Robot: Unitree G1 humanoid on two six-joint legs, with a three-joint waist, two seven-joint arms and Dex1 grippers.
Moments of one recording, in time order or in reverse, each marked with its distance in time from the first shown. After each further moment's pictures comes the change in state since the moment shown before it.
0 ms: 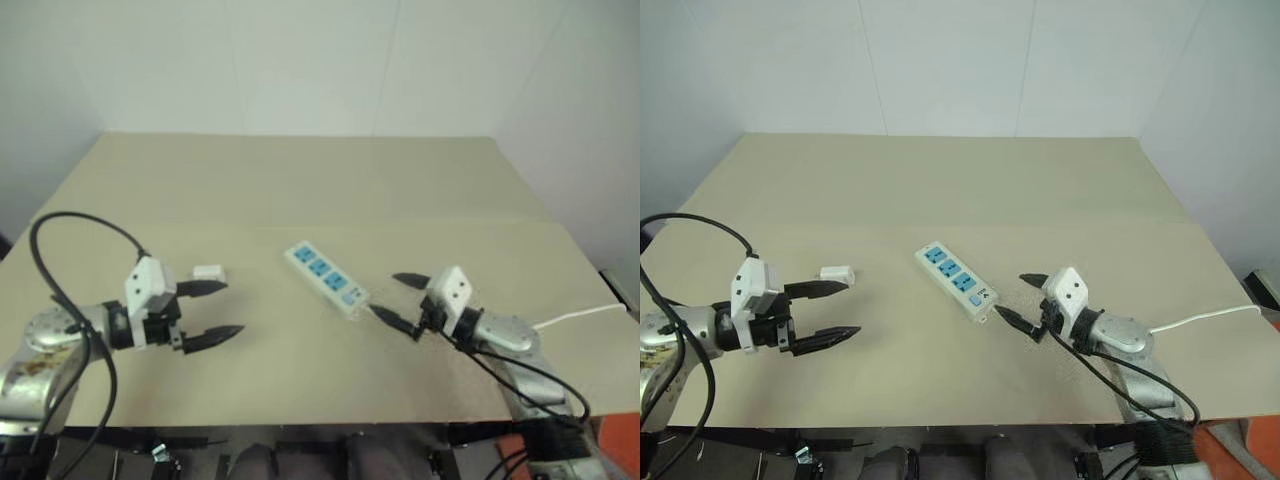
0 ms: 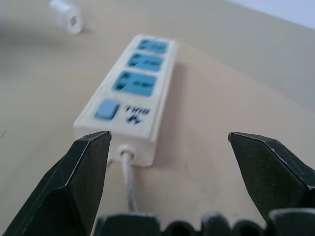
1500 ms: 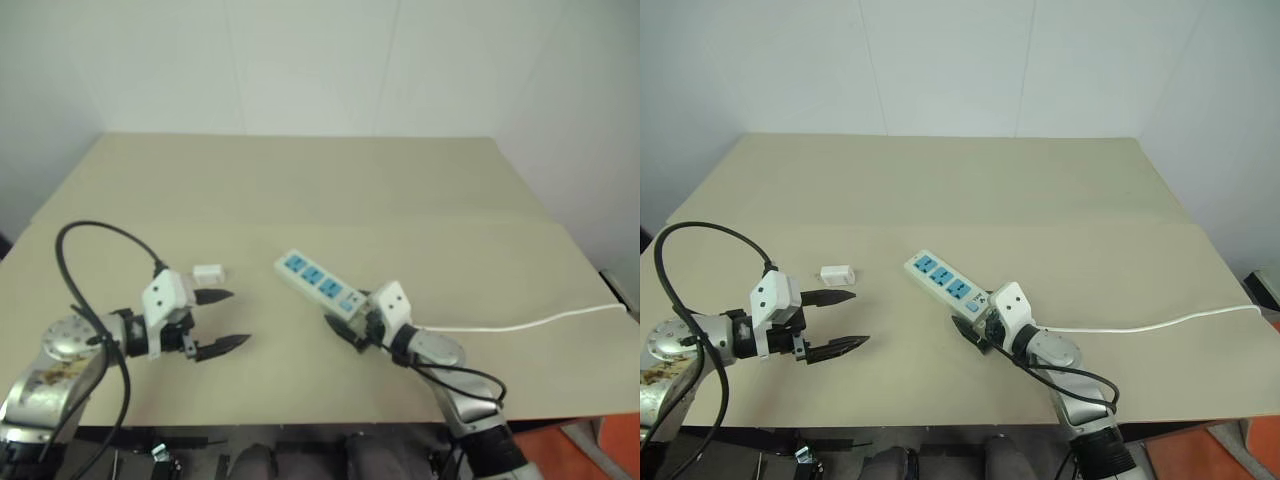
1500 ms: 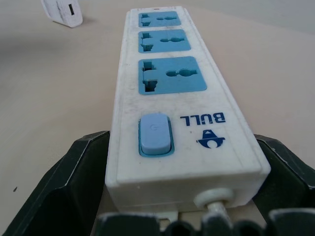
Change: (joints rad) left arm 0.020 -0.008 -0.068 -0.035 0.075 -0.033 0.079; right arm -0.011 0.188 0.205 0.036 -0.125 0.072 -0.210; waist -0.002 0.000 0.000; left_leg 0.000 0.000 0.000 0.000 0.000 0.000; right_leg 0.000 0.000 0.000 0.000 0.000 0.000
